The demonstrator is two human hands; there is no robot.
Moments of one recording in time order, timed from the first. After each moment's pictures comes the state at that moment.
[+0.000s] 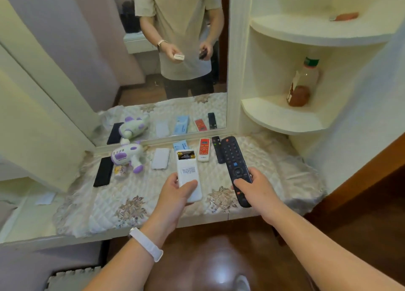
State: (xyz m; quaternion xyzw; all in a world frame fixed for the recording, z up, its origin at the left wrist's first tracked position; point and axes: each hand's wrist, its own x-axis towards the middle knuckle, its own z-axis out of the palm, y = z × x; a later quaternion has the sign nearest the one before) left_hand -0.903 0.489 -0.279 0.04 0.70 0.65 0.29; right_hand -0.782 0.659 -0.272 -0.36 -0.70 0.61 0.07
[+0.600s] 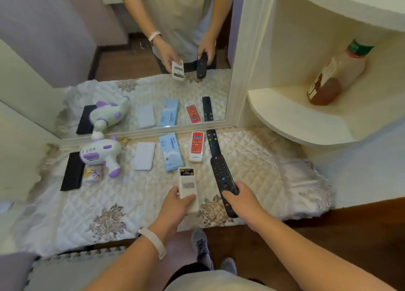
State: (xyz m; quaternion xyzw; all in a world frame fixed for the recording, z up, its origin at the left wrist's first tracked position) left_hand -0.980 0.551 -0.398 -0.06 0.74 0.55 0.38; right_hand -0.869 0.713 -0.378 -0.43 -0.69 0.58 -0.08
